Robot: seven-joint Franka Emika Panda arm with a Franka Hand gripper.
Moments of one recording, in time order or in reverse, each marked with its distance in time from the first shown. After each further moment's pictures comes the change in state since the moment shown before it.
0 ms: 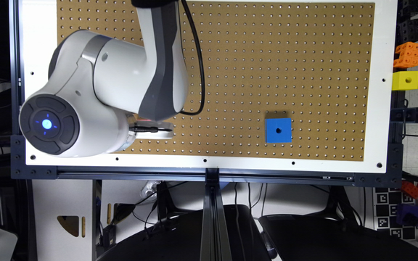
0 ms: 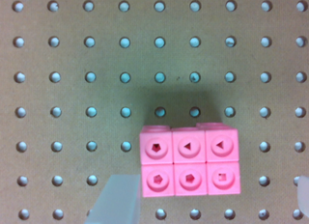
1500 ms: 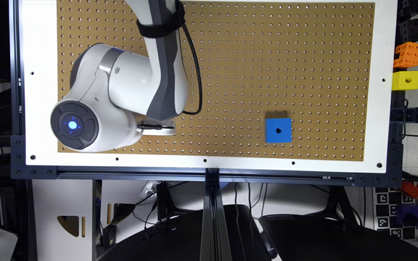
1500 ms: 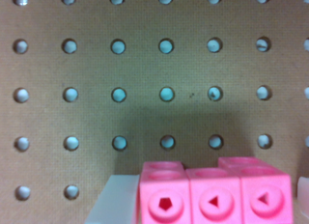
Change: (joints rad) arm -0.009 0.104 -0.001 0.002 -0.002 0.073 -0.001
